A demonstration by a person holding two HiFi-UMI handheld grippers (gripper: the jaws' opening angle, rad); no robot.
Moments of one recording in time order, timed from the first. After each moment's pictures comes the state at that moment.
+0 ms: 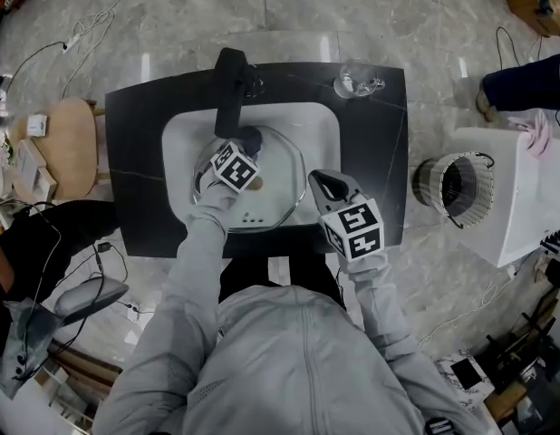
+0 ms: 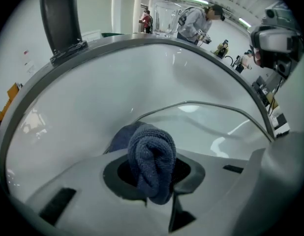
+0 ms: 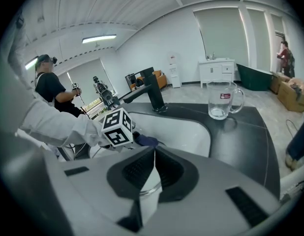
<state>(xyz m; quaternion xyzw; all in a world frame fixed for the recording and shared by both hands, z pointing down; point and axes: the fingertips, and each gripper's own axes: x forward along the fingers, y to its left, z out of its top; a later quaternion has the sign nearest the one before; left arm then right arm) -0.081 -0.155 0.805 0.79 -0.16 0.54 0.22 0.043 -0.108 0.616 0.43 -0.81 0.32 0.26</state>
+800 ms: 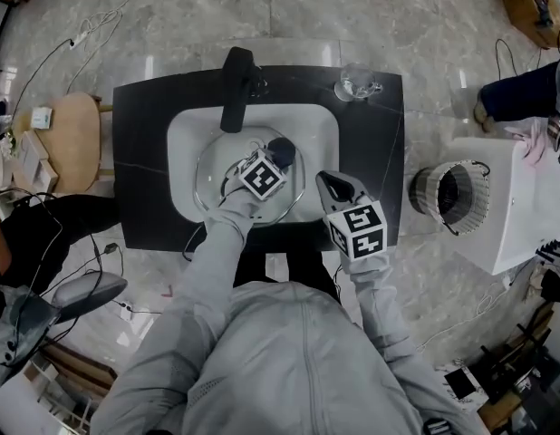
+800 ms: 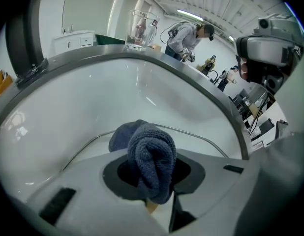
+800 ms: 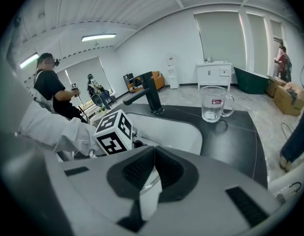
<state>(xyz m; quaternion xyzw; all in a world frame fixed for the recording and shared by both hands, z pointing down) 0.002 -0.108 0.773 0.83 -0.10 0.48 0.27 0.059 -0.102 0.602 0.44 -0.80 0.30 0.27</state>
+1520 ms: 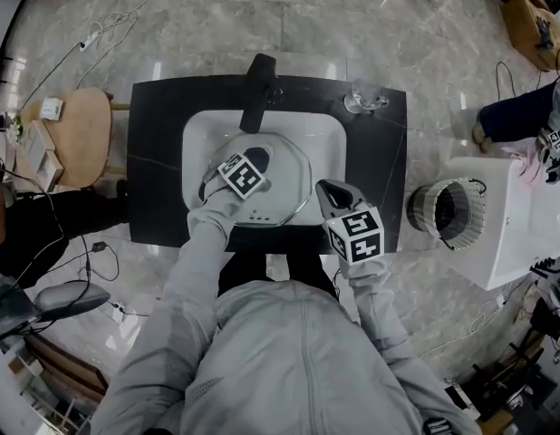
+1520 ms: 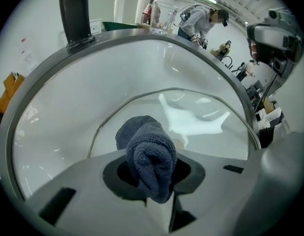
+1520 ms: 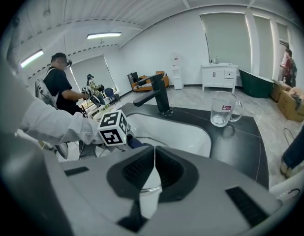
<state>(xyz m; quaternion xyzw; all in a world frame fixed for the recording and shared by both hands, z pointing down) -0.106 -0.113 0.785 0.77 -0.14 0.56 0.27 0.037 -0.095 0.589 0.42 -0.81 0.29 0.28</state>
